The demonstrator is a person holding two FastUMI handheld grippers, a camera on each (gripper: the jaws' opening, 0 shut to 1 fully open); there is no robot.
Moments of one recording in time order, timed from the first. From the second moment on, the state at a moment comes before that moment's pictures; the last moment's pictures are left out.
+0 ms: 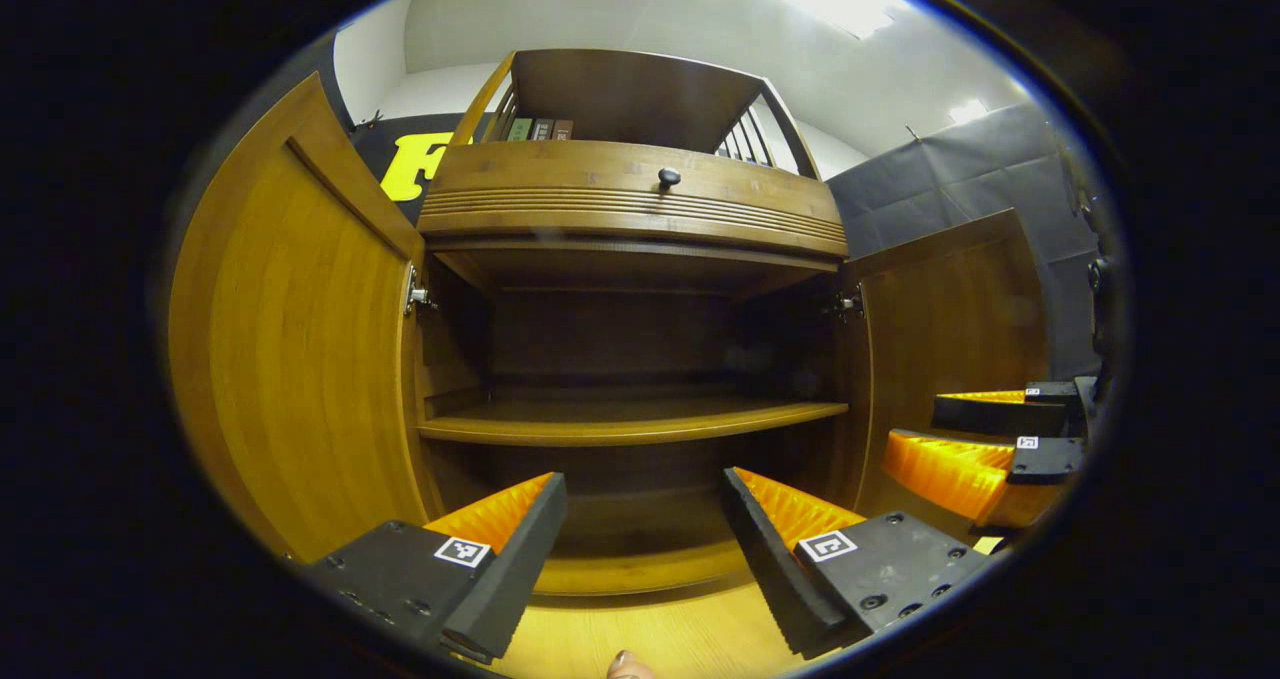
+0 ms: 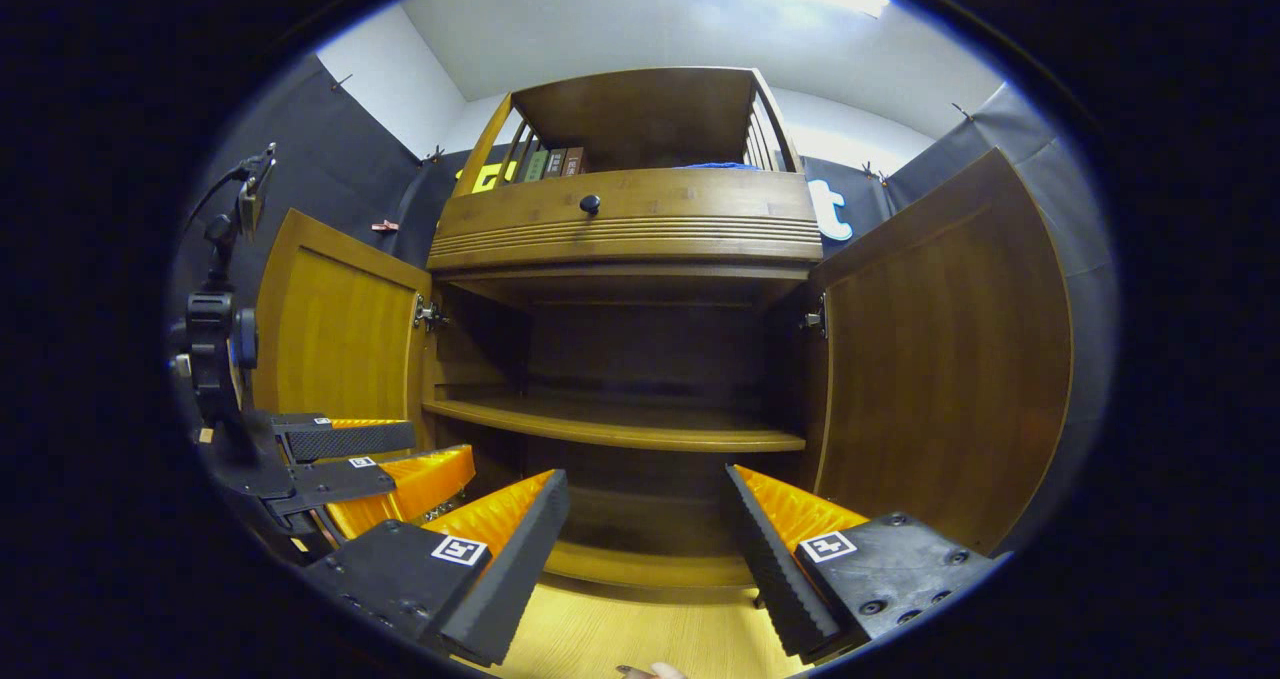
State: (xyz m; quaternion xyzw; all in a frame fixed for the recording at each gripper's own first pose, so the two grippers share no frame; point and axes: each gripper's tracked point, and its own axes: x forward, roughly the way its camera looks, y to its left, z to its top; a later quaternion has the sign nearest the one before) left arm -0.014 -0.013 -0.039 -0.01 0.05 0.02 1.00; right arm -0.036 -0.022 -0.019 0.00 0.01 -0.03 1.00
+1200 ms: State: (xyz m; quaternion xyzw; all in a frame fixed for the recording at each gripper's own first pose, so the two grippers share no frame) left arm -0.011 -0.008 -0.036 -0.01 0.03 0.01 1.00; right arm -0.032 -0.009 -0.023 0.00 0.01 -0.01 1.00
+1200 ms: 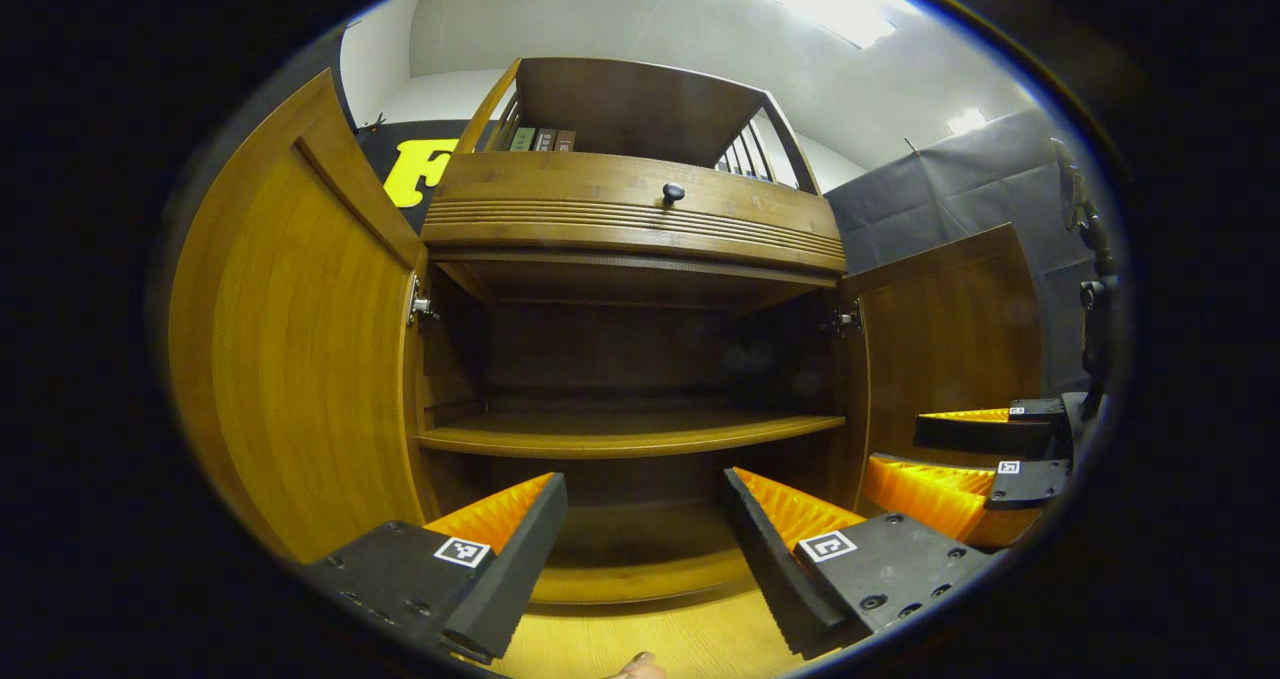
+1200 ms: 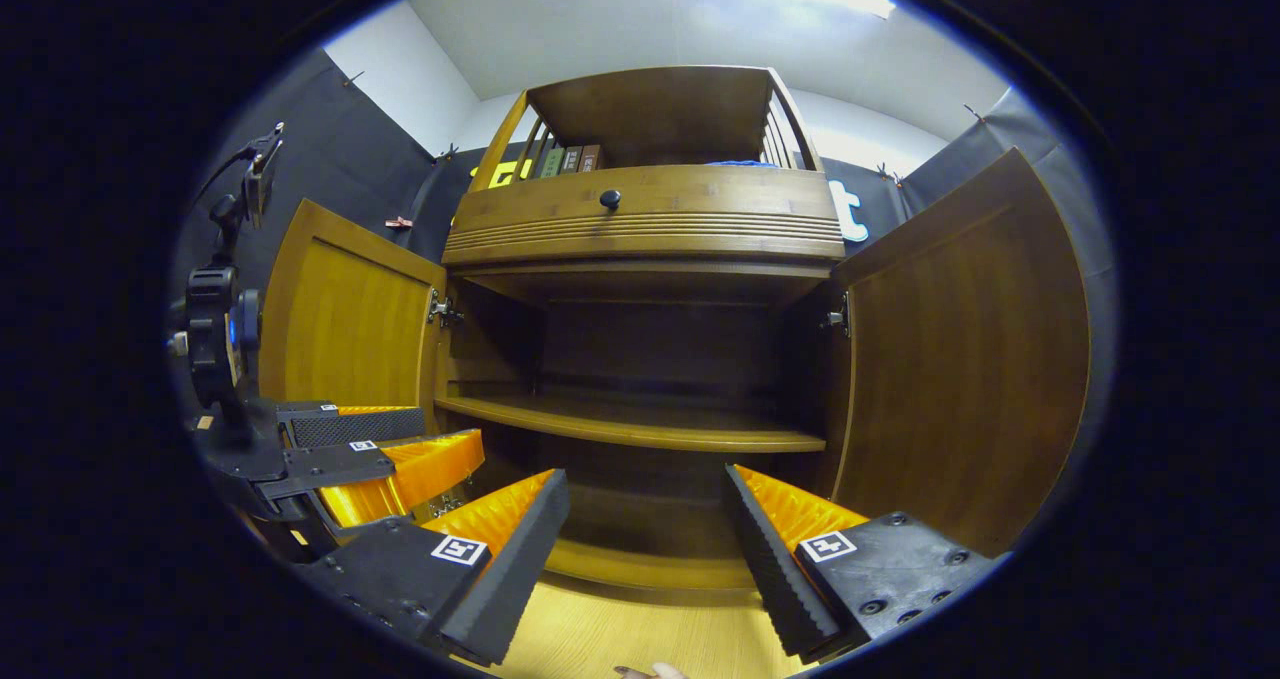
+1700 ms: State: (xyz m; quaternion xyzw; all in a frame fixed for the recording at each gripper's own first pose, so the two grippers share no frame) left arm -0.008 -0.008 -0.038 0.00 0.04 0.01 1.00; right arm -0.031 -0.009 -0.022 0.00 0.01 -0.01 1.00
